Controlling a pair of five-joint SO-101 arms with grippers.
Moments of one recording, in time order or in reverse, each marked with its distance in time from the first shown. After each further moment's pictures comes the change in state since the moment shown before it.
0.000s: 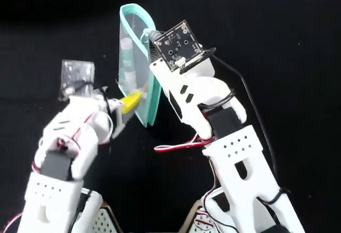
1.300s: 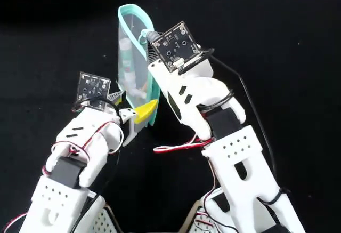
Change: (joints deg) left arm 5.5 -1.1 7.2 -8.5 0.0; right arm -0.6 0.0 0.0 0.0 0.0
